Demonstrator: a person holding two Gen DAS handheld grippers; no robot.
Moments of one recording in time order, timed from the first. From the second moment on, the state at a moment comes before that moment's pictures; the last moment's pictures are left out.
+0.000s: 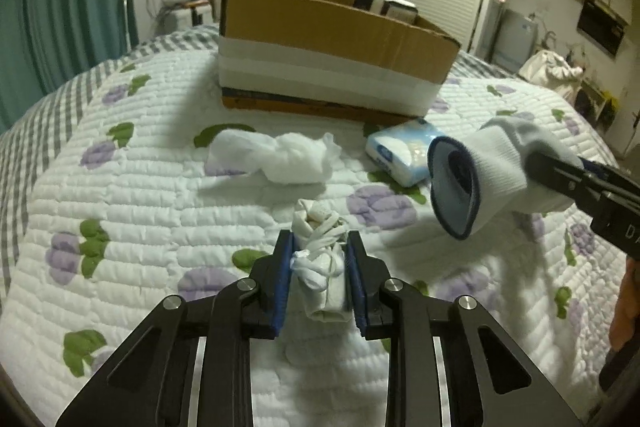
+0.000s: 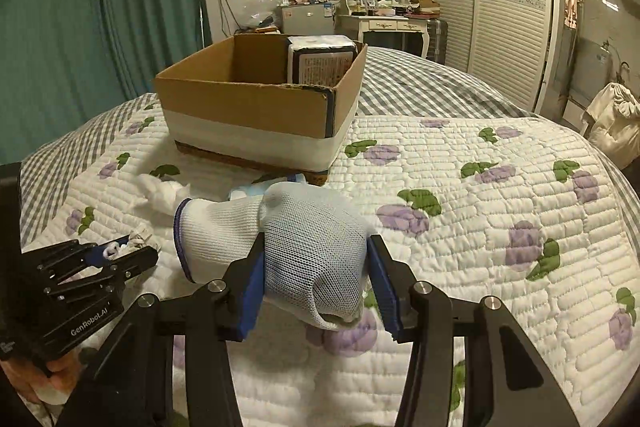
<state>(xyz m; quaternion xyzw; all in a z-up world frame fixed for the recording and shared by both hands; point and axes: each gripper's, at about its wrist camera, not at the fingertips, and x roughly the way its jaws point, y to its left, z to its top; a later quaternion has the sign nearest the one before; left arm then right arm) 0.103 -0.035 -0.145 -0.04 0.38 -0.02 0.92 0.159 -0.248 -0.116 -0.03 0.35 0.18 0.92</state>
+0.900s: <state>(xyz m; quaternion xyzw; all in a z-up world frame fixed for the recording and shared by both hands) 0.065 -0.047 0.013 0.00 0.26 -0.04 0.96 0.104 -0.257 0.001 -0.02 0.24 0.20 0.95</state>
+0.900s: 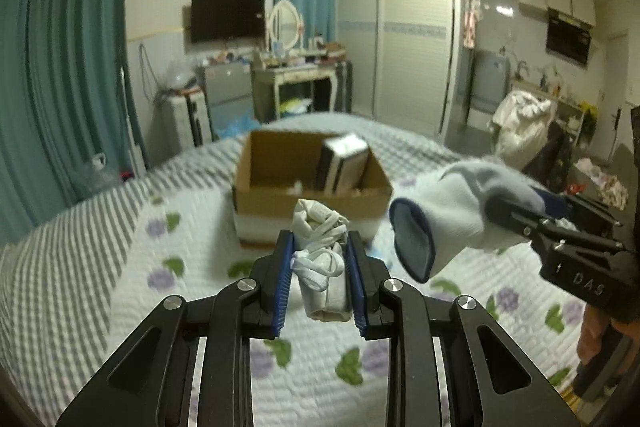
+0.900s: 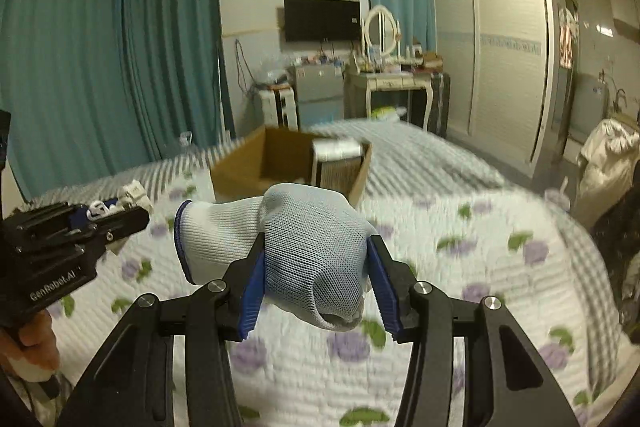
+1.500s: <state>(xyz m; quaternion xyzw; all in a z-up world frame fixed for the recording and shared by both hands) 0.228 -0.018 0.033 0.03 0.24 0.00 0.97 0.251 -0.210 0.074 -0.02 0.19 0.20 0.96</state>
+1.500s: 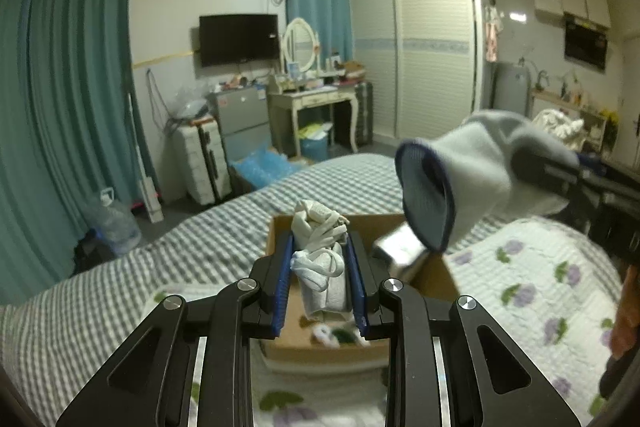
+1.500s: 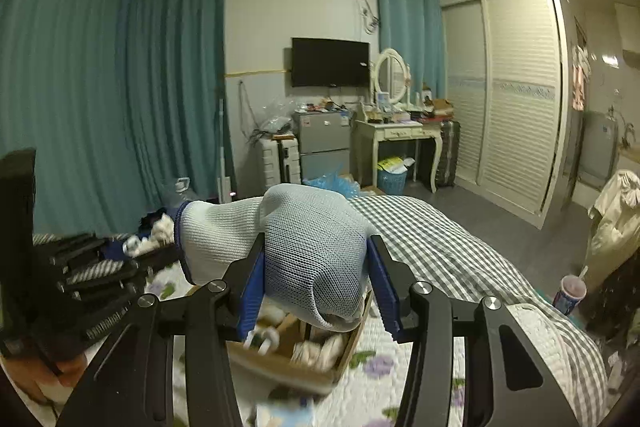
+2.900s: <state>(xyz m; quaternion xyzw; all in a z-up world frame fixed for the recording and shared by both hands) 0.150 -0.017 0.120 0.06 0.18 0.05 0.98 0.239 -0.214 0.148 -0.06 0.19 0.19 0.96</state>
